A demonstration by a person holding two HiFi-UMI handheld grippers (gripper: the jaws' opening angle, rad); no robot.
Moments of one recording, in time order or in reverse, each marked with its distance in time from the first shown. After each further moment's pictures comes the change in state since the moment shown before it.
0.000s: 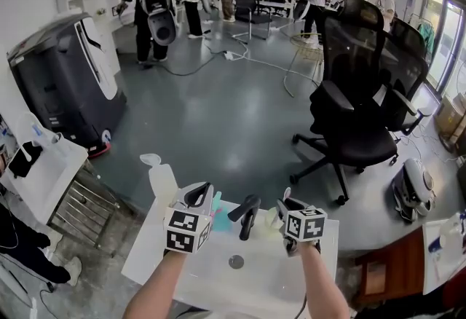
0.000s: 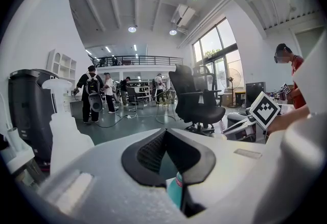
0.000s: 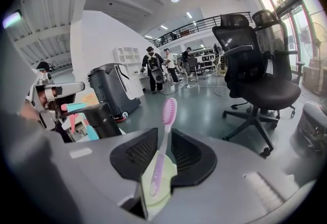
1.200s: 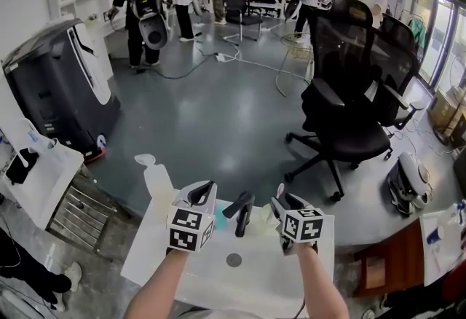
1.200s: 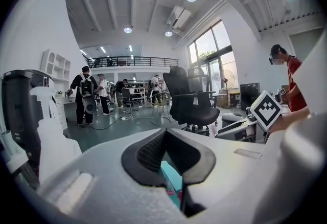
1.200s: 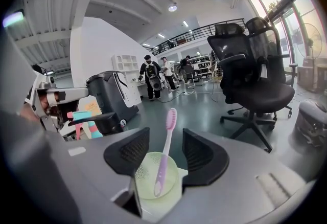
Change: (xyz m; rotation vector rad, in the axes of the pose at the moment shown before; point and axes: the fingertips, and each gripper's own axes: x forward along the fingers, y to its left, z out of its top) left arm 0.004 -0.027 0.011 0.017 -0.015 -0.057; right arm -0.024 0.003 0.011 0.021 -0.092 -0.029
